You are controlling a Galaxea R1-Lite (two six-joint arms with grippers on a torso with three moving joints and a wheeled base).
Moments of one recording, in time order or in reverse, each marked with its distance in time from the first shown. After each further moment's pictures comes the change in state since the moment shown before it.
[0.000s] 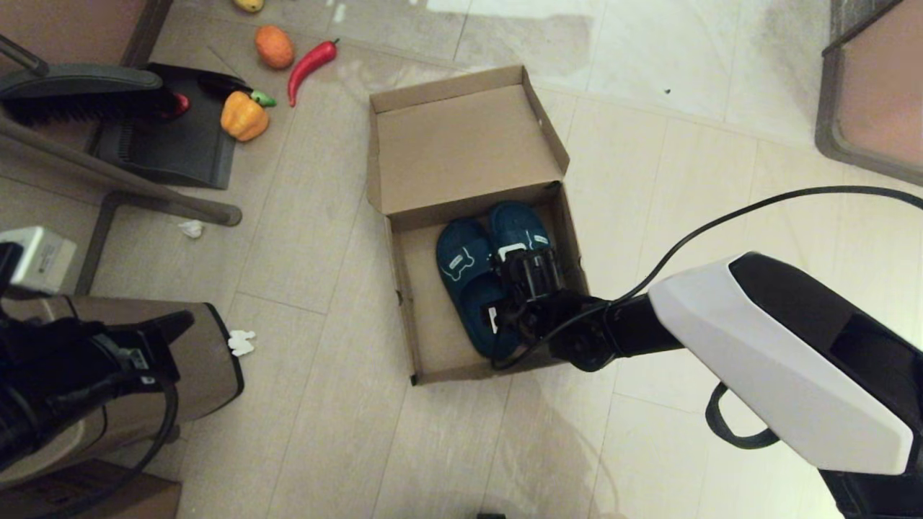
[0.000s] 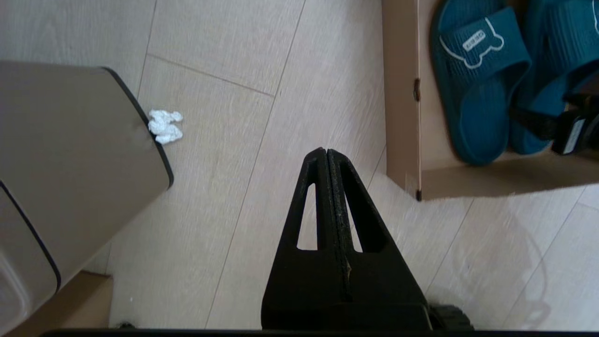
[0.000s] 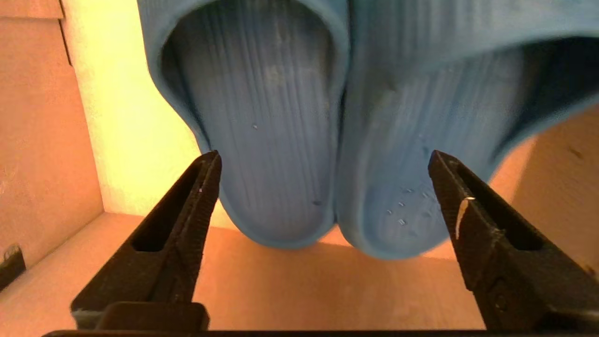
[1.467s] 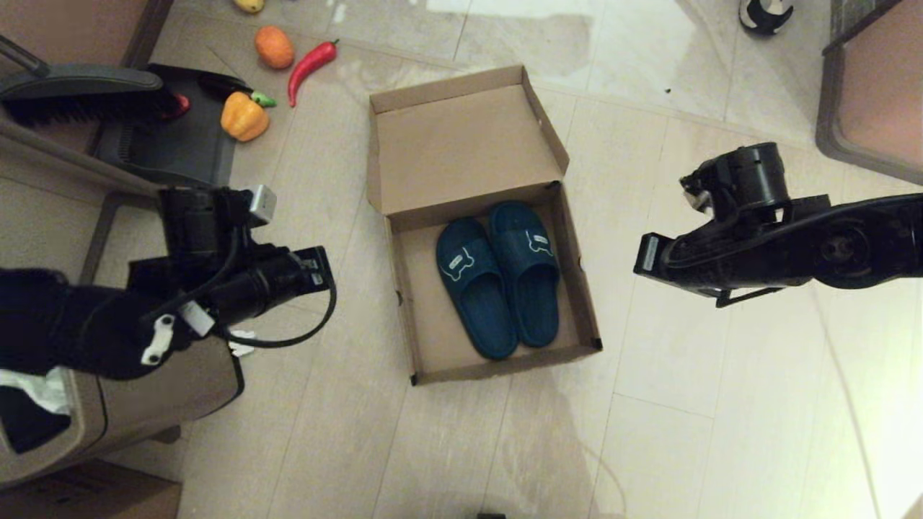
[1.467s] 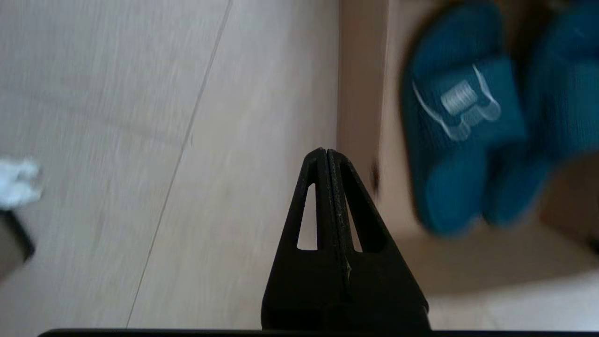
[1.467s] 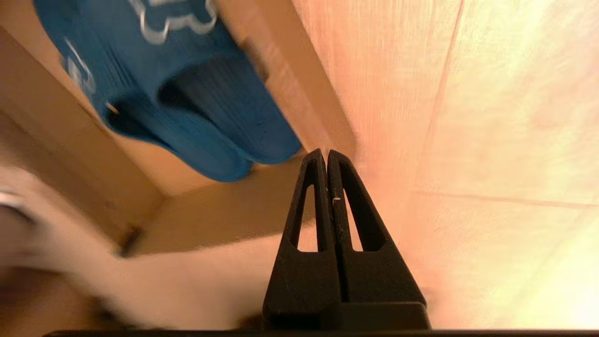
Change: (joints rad) left arm -0.152 0.625 -0.512 -0.042 0.032 -0.164; right arm -0.339 -0.544 0.278 0.391 0.329 0.435
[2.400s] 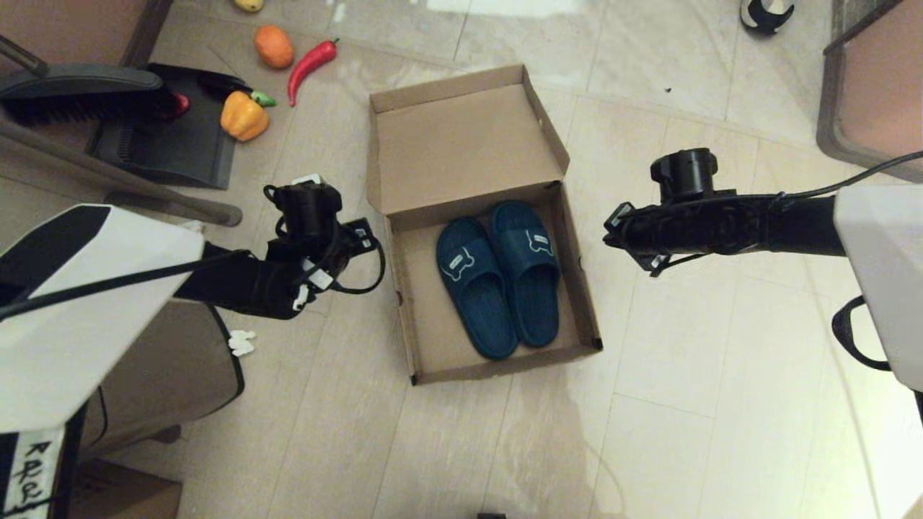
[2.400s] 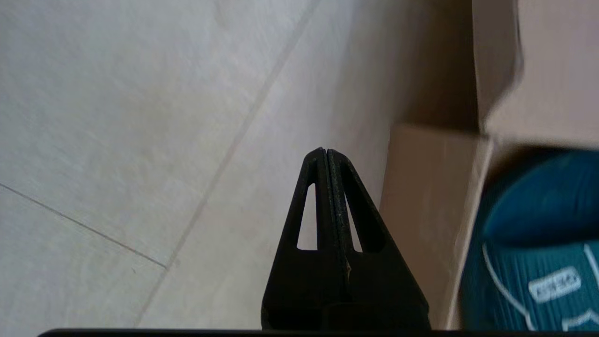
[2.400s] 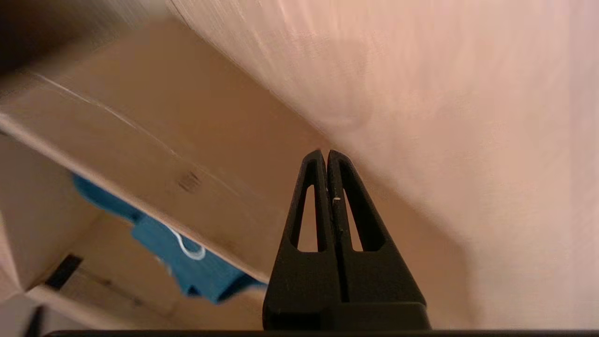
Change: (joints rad) left arm -0.032 0.433 -0.515 -0.064 0.237 -0.033; right arm -0.083 0.434 -0.578 0.048 0.102 0.399
